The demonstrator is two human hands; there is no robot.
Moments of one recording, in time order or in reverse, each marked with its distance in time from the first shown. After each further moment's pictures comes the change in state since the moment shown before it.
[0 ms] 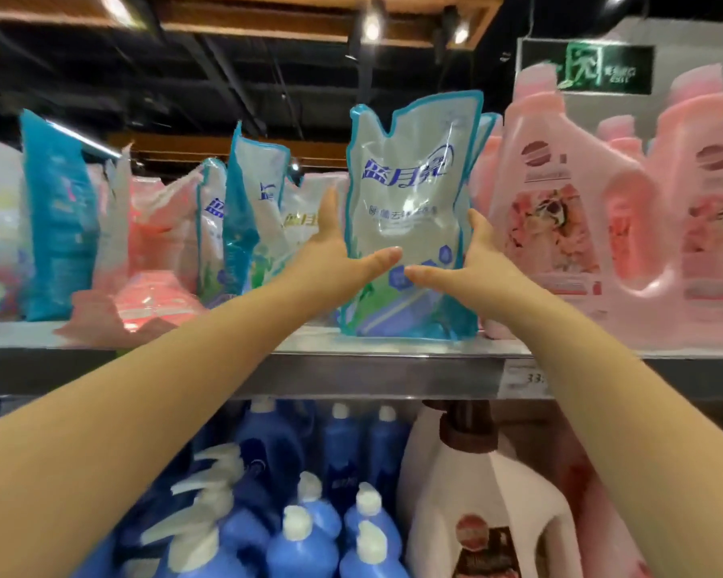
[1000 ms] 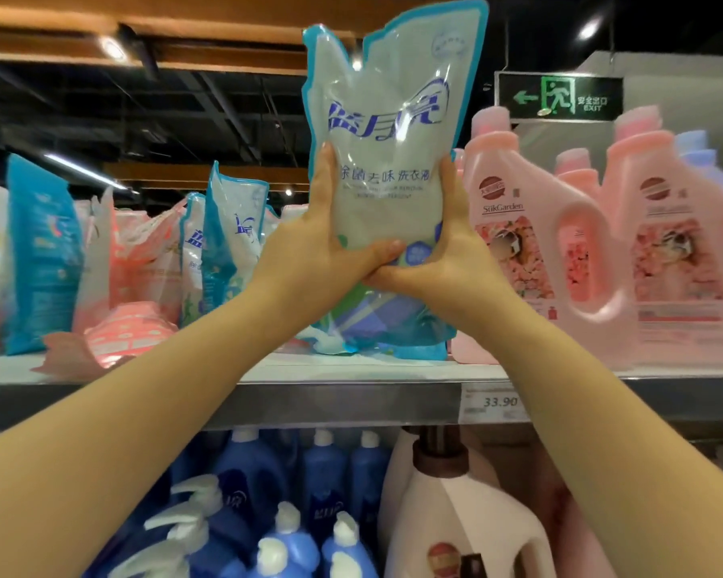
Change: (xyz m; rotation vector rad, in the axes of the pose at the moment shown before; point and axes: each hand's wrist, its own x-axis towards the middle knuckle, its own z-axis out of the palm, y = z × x) left_hand -0.013 0.049 -0.005 0.150 0.260 0.258; right_hand -0.011 -0.022 -0.014 0.398 0.127 -0.476
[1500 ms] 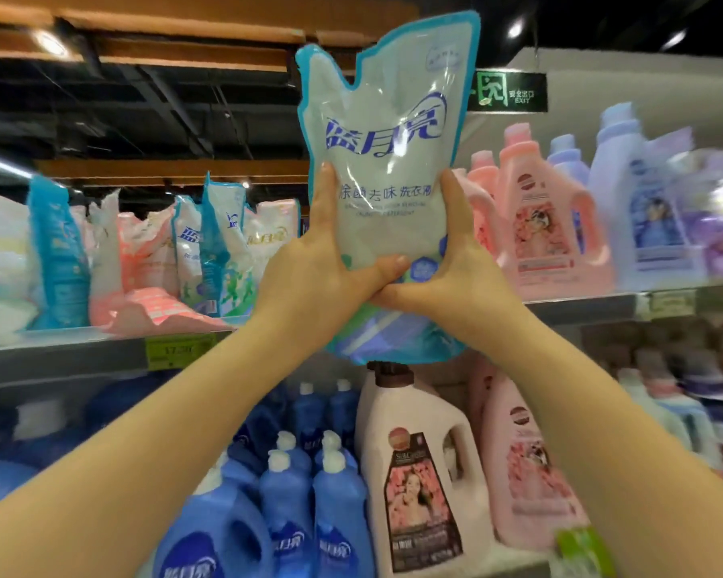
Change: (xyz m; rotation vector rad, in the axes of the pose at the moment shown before) left_hand -0.105 0.080 -0.055 -0.084 -0.064 0.040; right_hand -0.118 -0.112 -0.028 -0.160 0.067 0.032
